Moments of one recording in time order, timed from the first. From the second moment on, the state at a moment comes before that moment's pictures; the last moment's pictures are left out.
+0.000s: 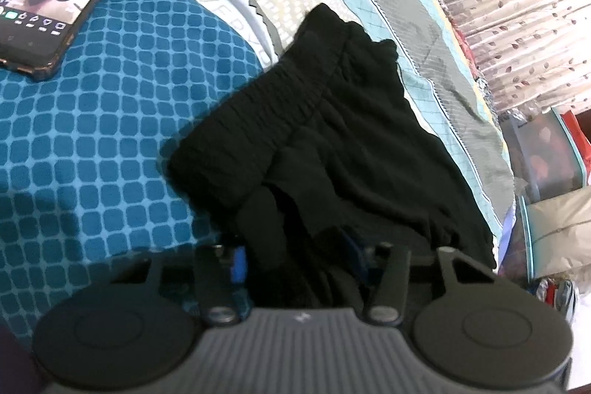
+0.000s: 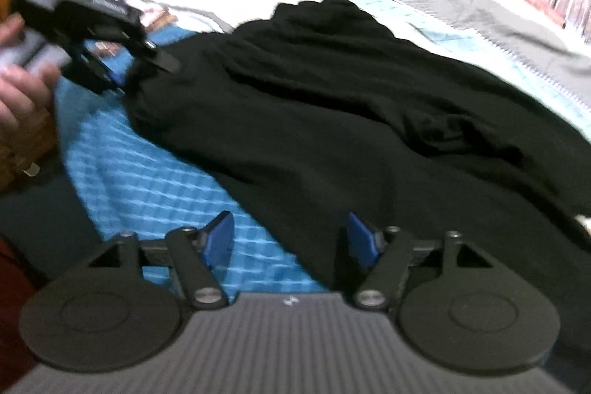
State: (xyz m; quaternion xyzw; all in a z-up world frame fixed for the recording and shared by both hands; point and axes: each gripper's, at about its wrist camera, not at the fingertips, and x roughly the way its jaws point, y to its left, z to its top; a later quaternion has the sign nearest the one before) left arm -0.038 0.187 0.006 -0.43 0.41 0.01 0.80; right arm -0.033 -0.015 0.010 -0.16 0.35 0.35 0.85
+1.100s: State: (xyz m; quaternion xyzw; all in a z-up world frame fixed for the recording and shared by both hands) left arm 0.031 0.153 0.122 -0.04 0.35 0.03 0.93; right arm -0.006 -0.143 0.043 0.12 0.38 0.23 0.89
